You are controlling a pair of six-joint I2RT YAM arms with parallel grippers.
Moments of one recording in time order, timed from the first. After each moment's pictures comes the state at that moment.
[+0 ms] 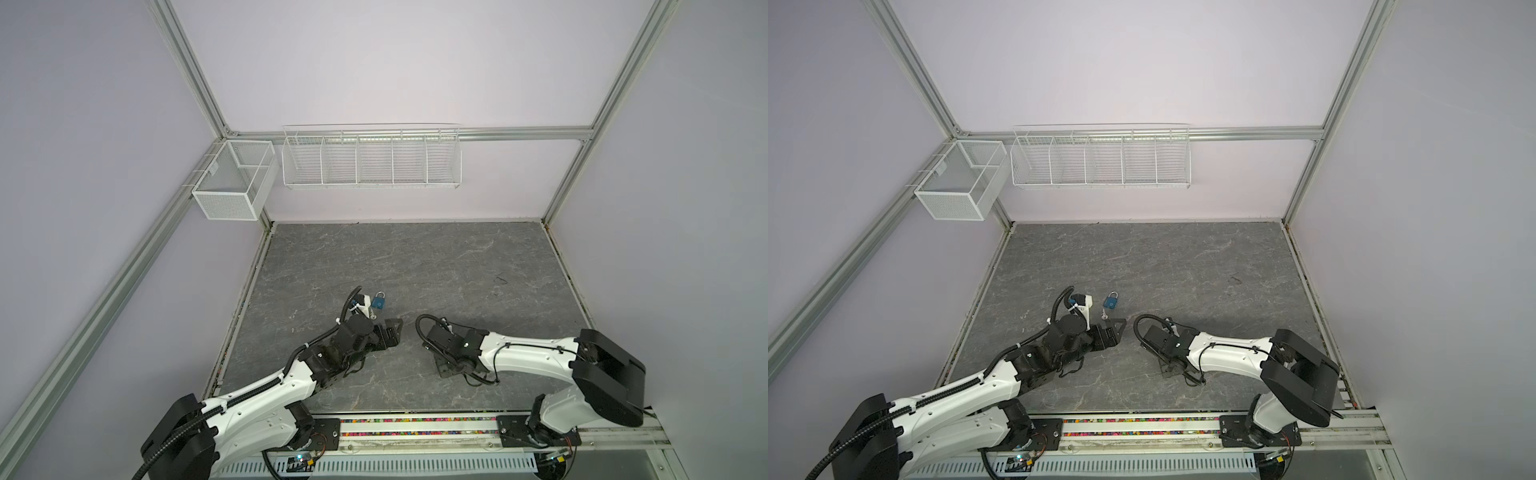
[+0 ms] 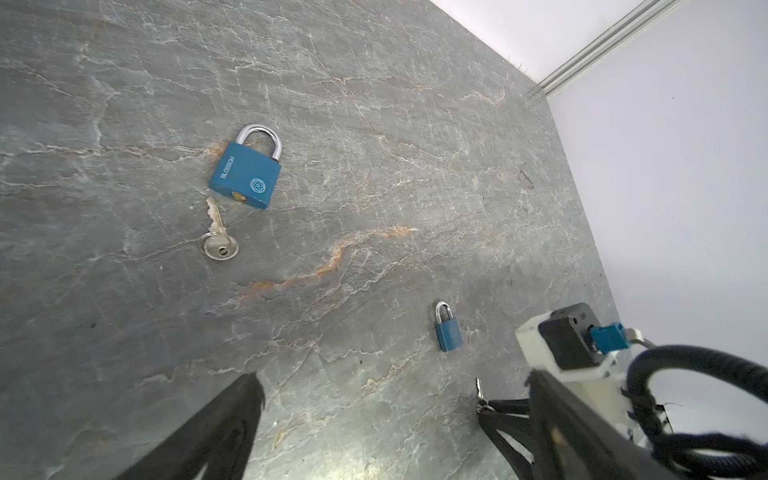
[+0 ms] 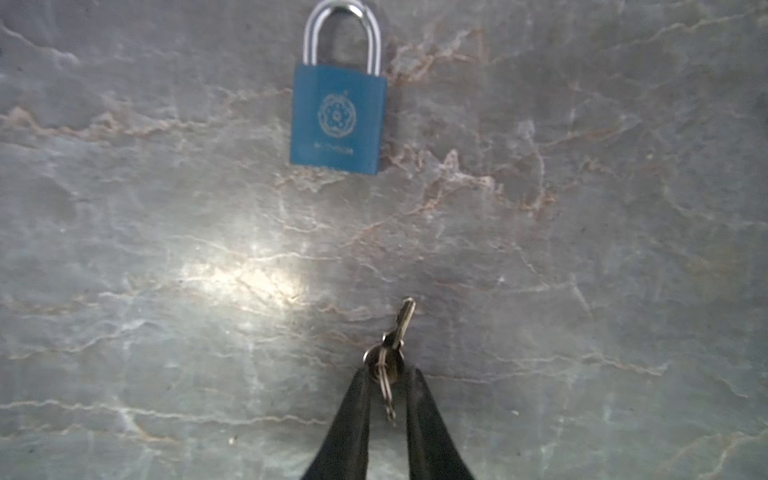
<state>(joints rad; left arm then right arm) -0.89 1.01 0.47 -0.02 -0.16 -0.85 1.05 1.52 0.77 -0.63 0.24 0.74</state>
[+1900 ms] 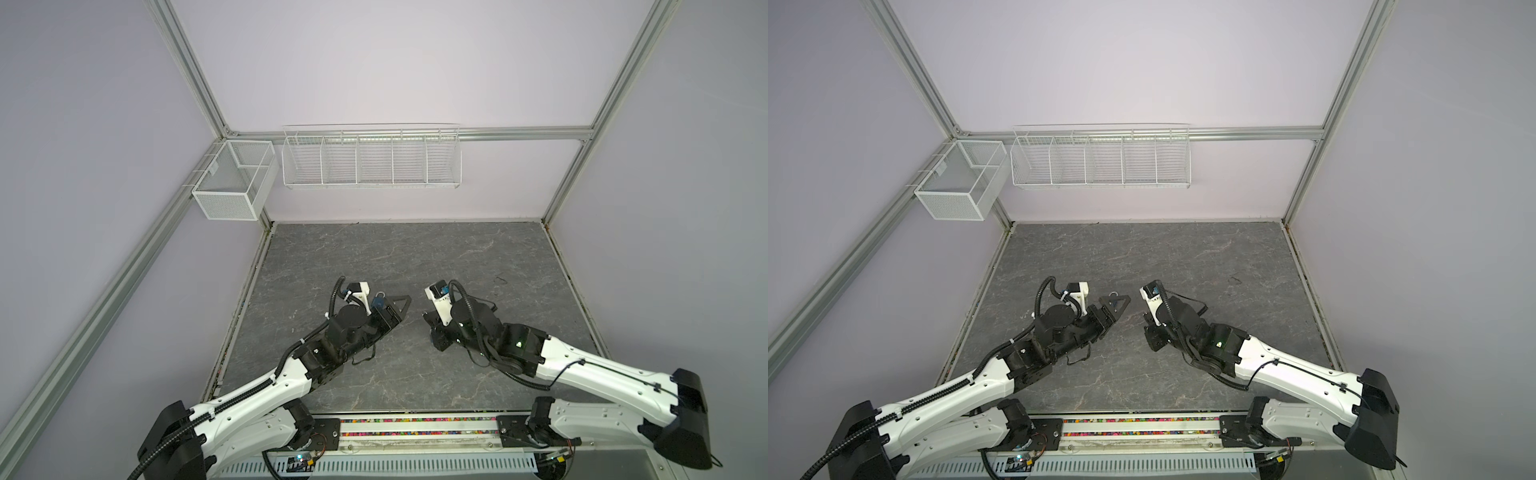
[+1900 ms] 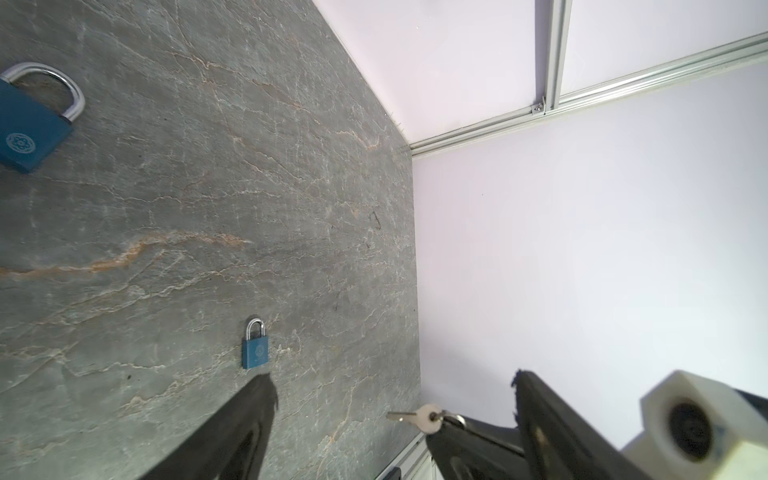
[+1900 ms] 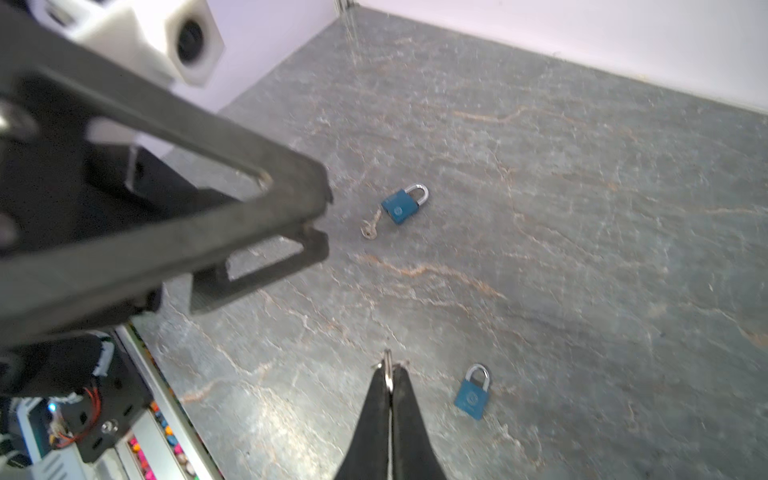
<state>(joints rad) -0.89 0.97 0.56 0.14 -0.04 -1.29 1.06 1.13 0.90 -0.32 0.21 0.32</state>
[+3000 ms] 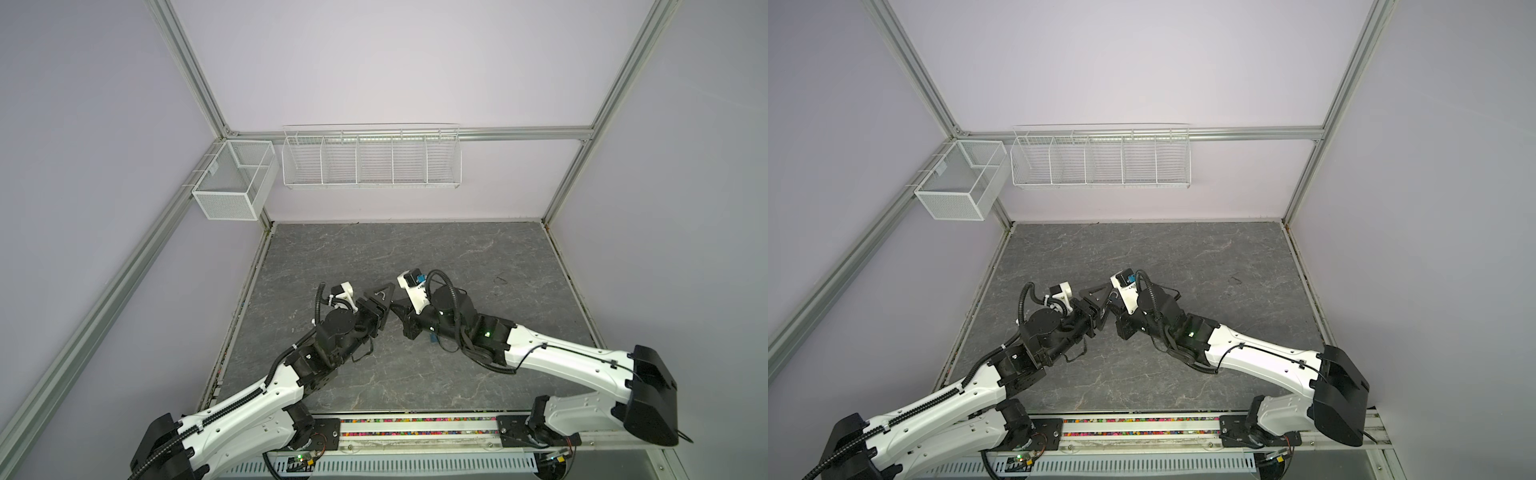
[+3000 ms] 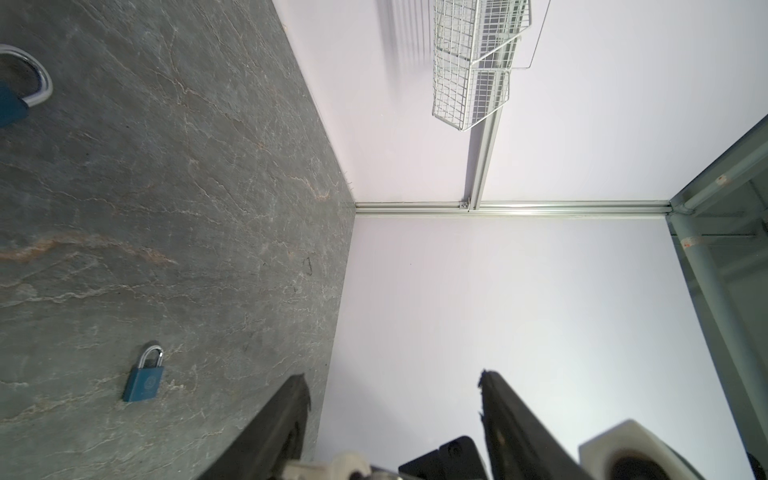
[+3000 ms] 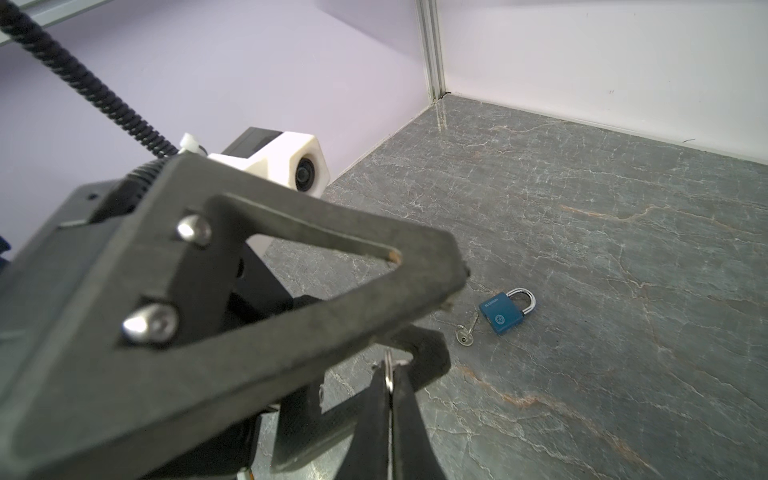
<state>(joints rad) -0.89 0.89 0.53 0.24 -0.19 -1.54 1.06 1.33 0.96 0.02 0.04 0.32</state>
